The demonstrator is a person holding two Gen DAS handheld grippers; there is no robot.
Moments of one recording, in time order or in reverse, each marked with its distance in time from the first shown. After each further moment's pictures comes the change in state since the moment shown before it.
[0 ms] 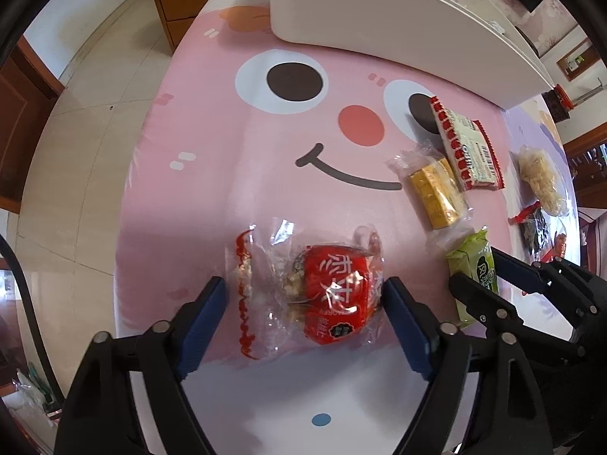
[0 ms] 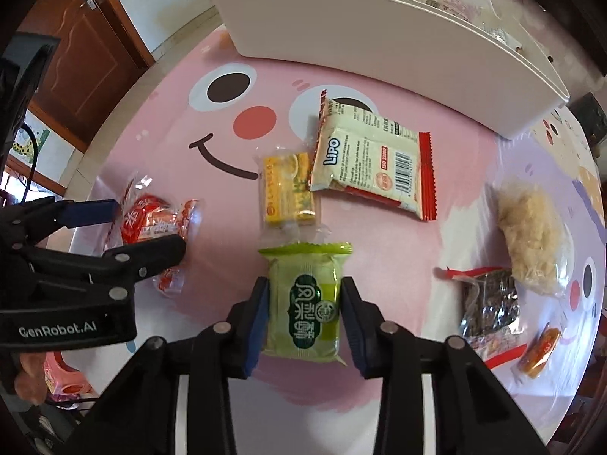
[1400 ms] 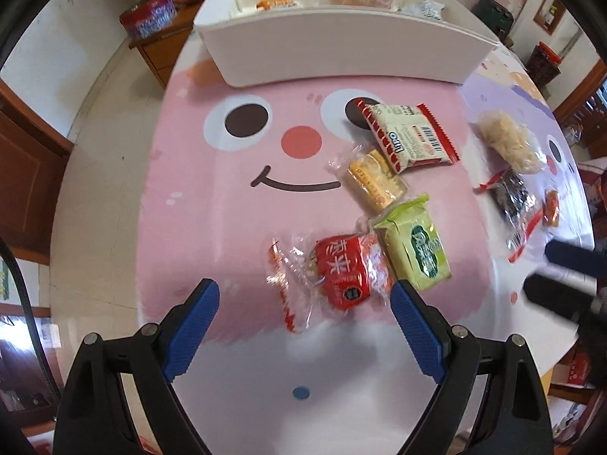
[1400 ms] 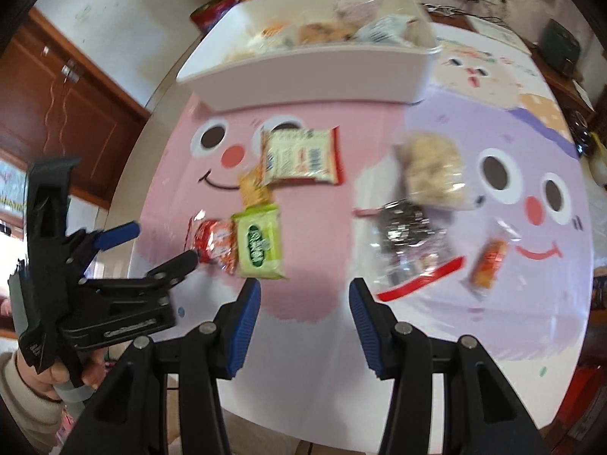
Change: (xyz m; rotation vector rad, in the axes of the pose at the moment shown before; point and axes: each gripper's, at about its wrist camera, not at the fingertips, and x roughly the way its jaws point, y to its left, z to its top) left arm -0.035 -0.025 -0.009 0.157 -0.066 0.114; right arm -0.098 -0.068 -0.051 0.202 -0.030 0.137
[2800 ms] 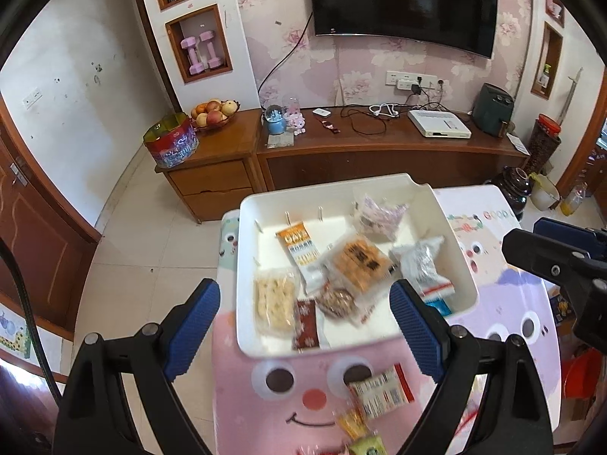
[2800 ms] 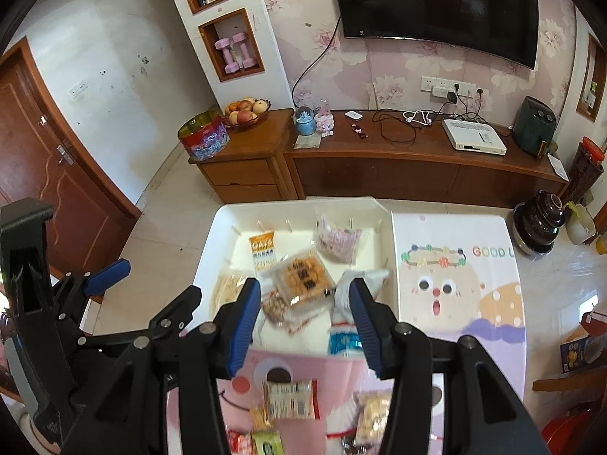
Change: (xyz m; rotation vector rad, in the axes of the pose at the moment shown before) left arm -0.154 -0.024 0.207 0.029 -0.377 0.087; right arm -0.140 -0.019 0.212 0.050 -0.365 -0.063
